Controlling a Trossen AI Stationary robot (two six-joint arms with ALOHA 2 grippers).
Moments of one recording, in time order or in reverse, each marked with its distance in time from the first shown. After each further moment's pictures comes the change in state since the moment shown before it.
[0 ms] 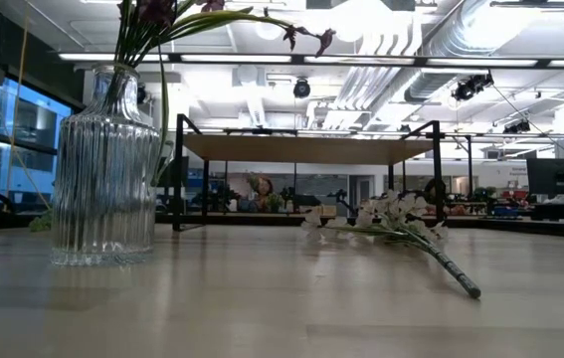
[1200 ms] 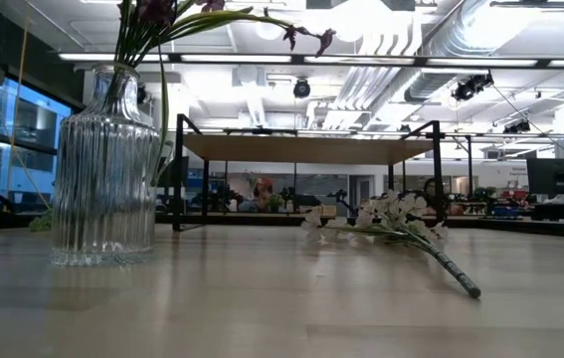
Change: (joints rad) left arm 0.125 -0.024 0.361 0.042 0.000 0.632; right arm 0.022 0.237 0.000 0.226 -0.340 -0.059
